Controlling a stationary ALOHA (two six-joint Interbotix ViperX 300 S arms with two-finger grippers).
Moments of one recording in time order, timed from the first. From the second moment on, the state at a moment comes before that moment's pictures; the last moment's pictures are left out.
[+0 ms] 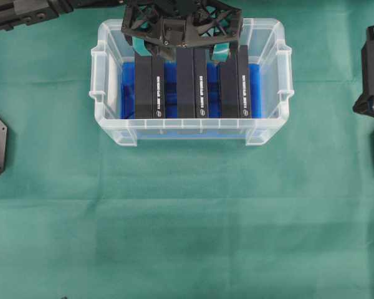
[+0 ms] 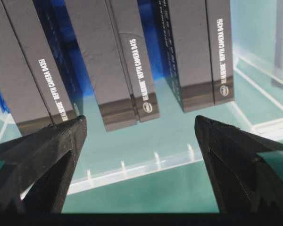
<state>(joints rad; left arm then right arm) 0.23 0.27 -0.41 0.01 1.44 -1.19 -0.01 -0.66 0.52 -0.07 1.35 0.17</state>
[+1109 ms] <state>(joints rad) 0.22 0.32 -0.33 0.01 1.36 -1.21 -0.01 -0.66 0.52 -0.07 1.35 0.17</state>
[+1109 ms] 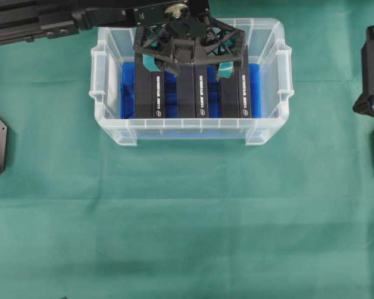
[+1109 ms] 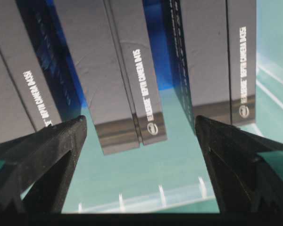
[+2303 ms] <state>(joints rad) 0.22 0.35 -0.12 0.02 1.13 -1.25 -0.01 -0.66 0.52 -0.07 1.35 0.17</state>
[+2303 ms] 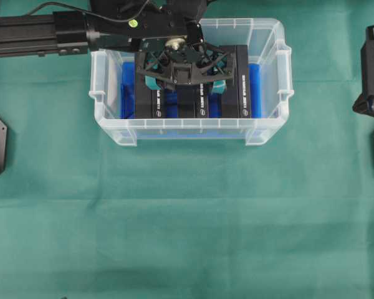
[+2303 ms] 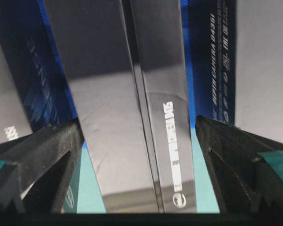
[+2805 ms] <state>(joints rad) 0.22 0.37 -0.10 0.03 1.11 -1.29 -0.01 -0.66 0.52 -0.08 1.35 0.17</state>
